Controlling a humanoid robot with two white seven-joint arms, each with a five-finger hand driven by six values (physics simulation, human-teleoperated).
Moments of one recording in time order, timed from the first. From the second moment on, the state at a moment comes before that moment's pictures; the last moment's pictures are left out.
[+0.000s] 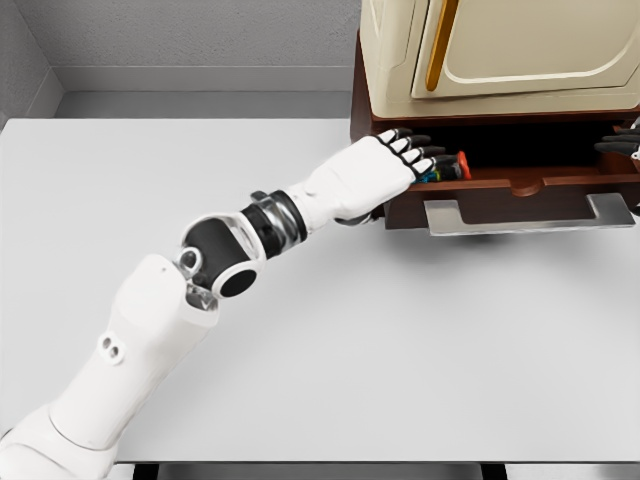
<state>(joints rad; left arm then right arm) -0.53 0.11 -0.60 -1.66 -0.97 -0.23 -0.42 0.05 -1.16 0.05 -1.57 0.31 -0.61 -0.12</state>
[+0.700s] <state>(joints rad) -0.10 0.42 -0.03 -1.79 -0.48 -0.57 -0.42 0.05 -1.15 0.05 -1.56 0.31 -0.61 -0.12</state>
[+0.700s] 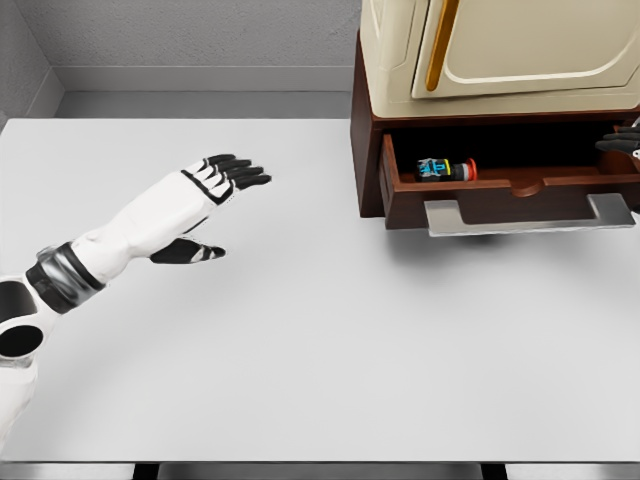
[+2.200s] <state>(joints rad) 0.00 0.42 0.32 -1.51 -0.35 -0.61 -0.51 -0.05 -1.00 0.06 -1.52 0.39 -0.60 -0.11</state>
